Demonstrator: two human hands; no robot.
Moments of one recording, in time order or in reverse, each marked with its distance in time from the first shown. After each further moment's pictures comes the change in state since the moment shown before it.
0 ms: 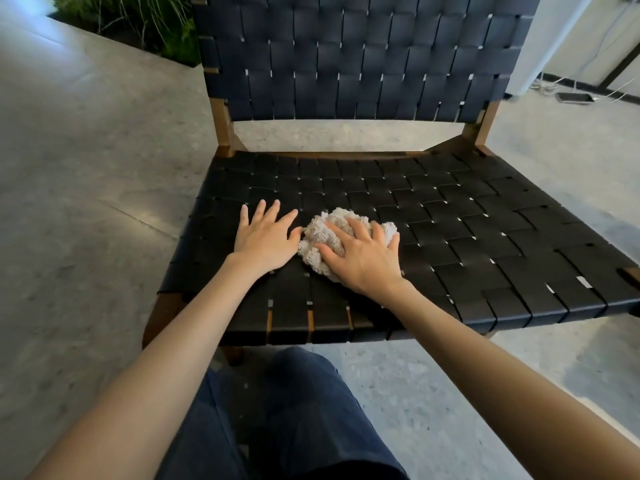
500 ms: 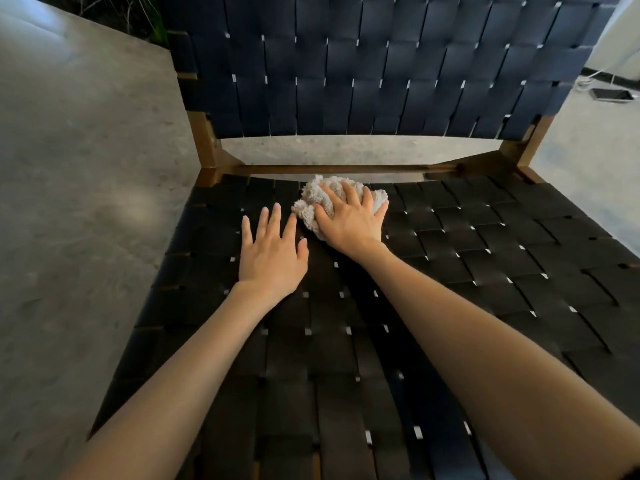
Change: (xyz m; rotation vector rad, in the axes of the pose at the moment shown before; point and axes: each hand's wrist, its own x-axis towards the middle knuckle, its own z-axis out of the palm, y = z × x) left_hand 0.097 -0.007 0.019 0.022 0.144 -0.028; right_hand 0.201 0.002 0.019 0.030 0.083 0.047
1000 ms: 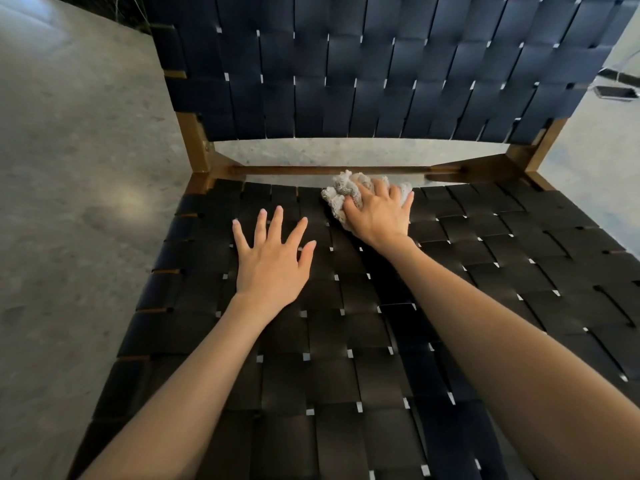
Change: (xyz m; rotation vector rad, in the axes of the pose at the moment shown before) left_hand 0.012 0.002 0.005 0.024 0.027 0.019; right_hand 0.030 0.039 -0.014 -0.054 0.055 0.073
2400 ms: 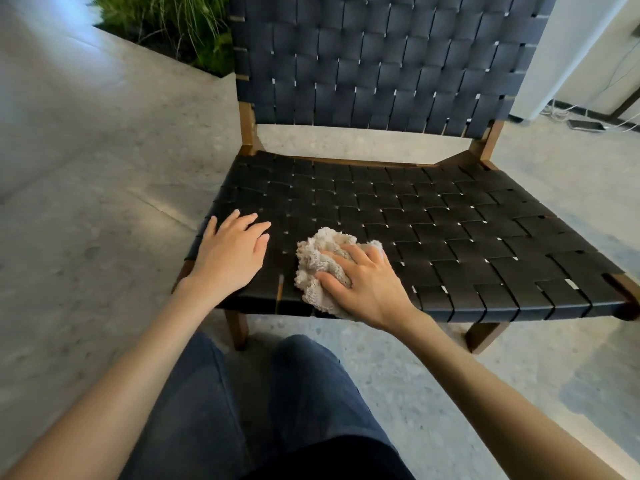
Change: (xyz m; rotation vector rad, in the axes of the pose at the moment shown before) left_hand -0.198 -0.033 -0.071 -0.131 0.039 -0.082; right_hand -0.308 -0.018 -0.063 0.154 -0.127 -0.399
